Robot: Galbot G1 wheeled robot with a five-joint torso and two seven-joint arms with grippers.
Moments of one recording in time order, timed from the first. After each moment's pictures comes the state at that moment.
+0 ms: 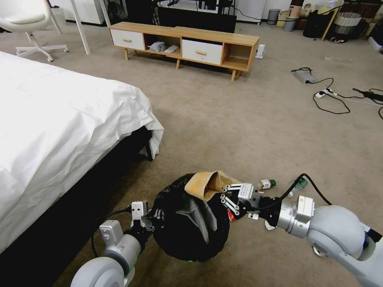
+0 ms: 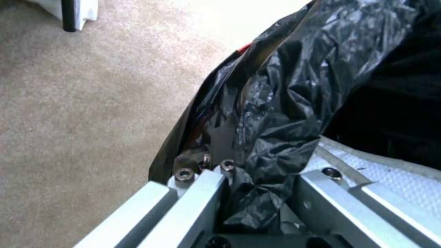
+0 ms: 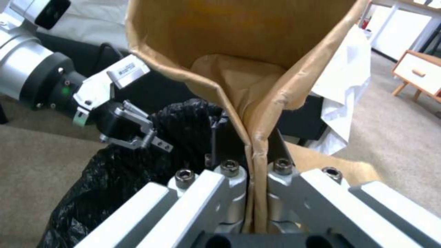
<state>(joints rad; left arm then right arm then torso) 1.59 -1.32 -0.43 -2.28 -0.63 0.53 -0.08 -1.21 0.50 0.26 2.27 0.61 -0.02 -0.41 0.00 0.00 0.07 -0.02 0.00</state>
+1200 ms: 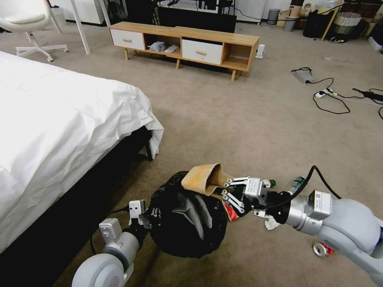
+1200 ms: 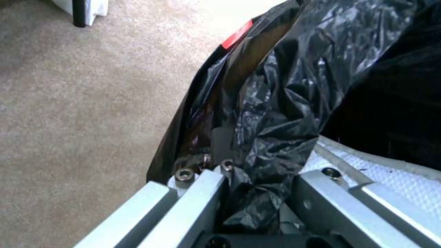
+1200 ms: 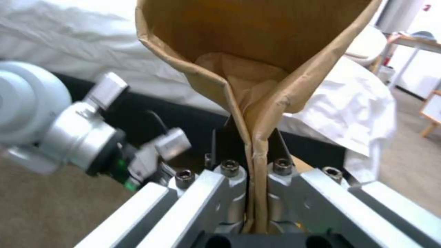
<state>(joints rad) 1.56 -1.32 -0.43 -2.24 -0.63 0.53 -0.09 -1.10 0.51 0.20 2.32 0.70 0.00 -0.45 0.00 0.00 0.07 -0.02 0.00</state>
